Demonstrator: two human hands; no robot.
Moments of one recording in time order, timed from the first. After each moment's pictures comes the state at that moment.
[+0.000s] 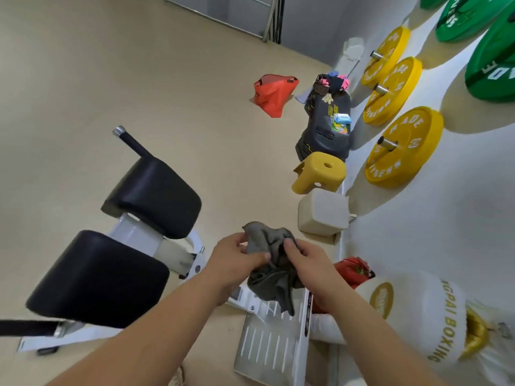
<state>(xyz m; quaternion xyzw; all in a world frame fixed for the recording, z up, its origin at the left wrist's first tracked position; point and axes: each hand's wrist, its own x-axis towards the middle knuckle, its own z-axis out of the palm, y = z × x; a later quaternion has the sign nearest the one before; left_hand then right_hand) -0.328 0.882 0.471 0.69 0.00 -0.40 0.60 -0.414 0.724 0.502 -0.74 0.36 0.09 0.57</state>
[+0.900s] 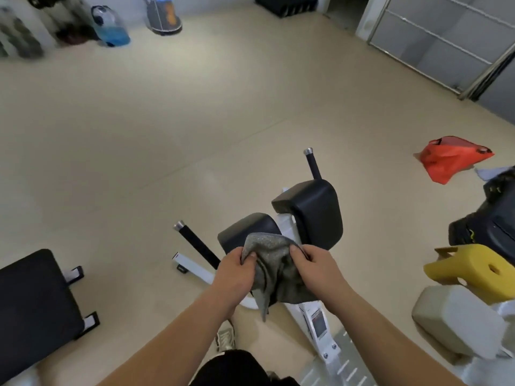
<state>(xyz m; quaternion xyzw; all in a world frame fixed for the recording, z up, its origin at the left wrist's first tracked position) -0.349 1.155 0.503 0.74 0.29 -0.17 0.58 -0.303 0.981 0.525 -0.87 0.07 0.23 0.43</state>
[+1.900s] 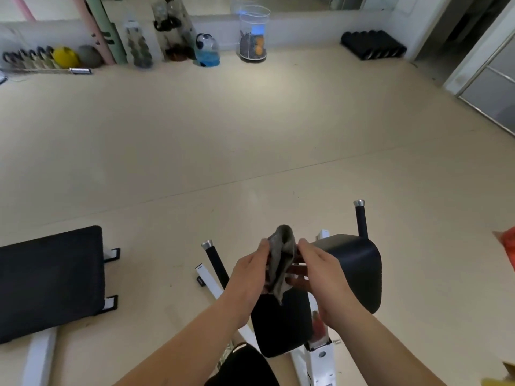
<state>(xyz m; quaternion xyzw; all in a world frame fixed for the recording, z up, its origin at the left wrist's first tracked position) -0.281 1.166 0.550 0.57 0.37 -0.05 0.73 -0.203 1.046 0.544 -0.72 0.07 0.35 0.59</state>
